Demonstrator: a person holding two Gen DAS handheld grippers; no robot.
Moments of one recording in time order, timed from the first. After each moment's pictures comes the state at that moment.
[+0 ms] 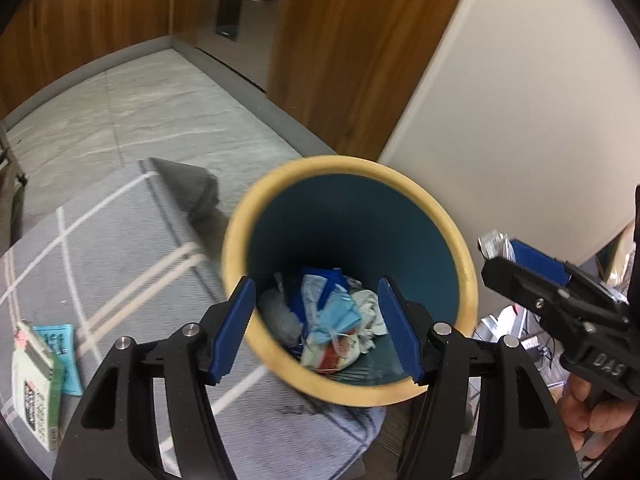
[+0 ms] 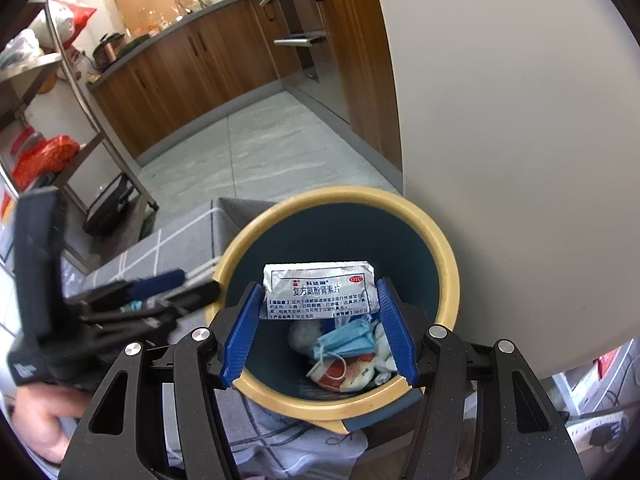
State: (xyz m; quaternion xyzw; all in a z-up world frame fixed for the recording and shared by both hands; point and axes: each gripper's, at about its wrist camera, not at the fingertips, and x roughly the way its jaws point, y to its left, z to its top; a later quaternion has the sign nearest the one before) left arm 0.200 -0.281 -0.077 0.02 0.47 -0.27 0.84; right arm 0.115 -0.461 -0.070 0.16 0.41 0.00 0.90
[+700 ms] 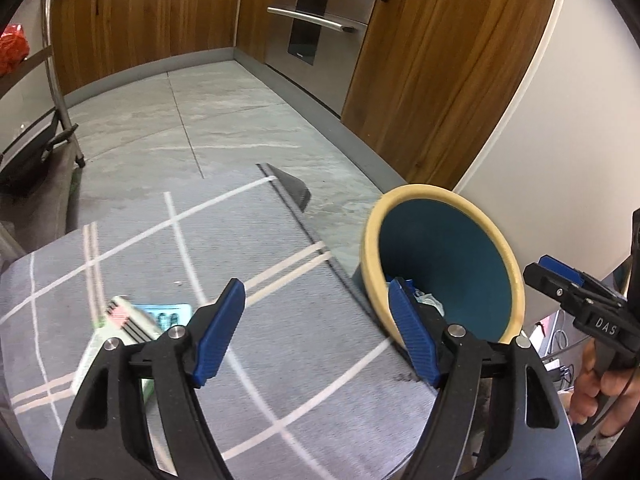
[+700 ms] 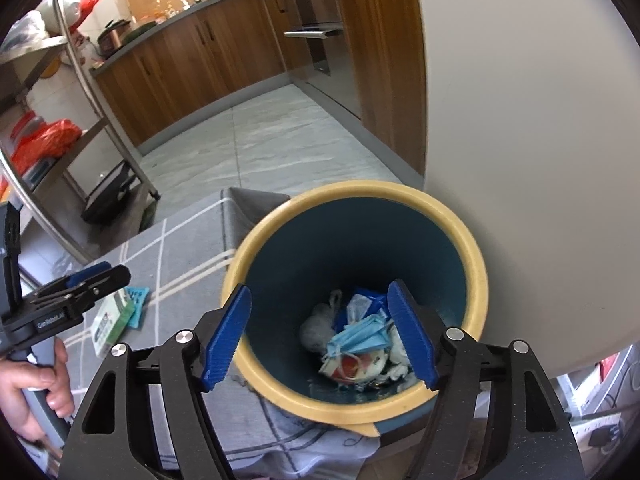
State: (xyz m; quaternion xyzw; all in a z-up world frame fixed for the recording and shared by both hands) left arm 0.198 -0.172 -0.057 0.00 0.44 -0.20 0.88; right arm 0.128 -0.429 -0.070 0.14 0.41 0.01 0.90
